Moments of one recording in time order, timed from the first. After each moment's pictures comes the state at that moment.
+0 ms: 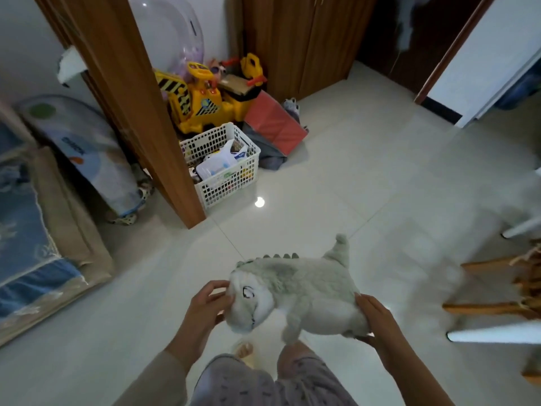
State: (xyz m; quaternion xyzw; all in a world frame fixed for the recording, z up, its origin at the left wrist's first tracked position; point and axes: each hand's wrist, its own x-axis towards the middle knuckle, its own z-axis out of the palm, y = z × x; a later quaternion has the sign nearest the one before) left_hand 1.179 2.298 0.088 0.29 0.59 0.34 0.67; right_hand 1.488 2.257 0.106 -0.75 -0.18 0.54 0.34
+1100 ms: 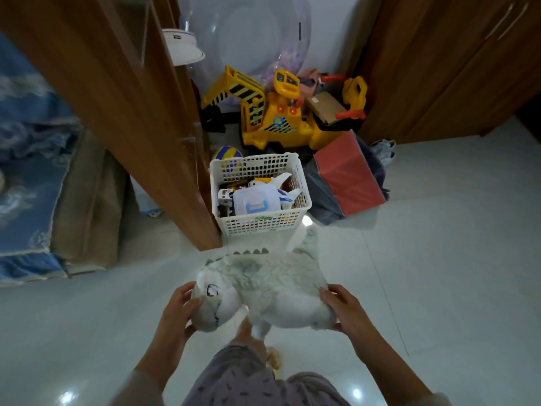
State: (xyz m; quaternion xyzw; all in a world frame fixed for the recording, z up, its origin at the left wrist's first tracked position) left_hand 1.241 2.660 0.057 0.03 0.70 0.49 0.52; right_hand 1.505 2.802 0.082 -0.63 -0.42 0.65 0.11
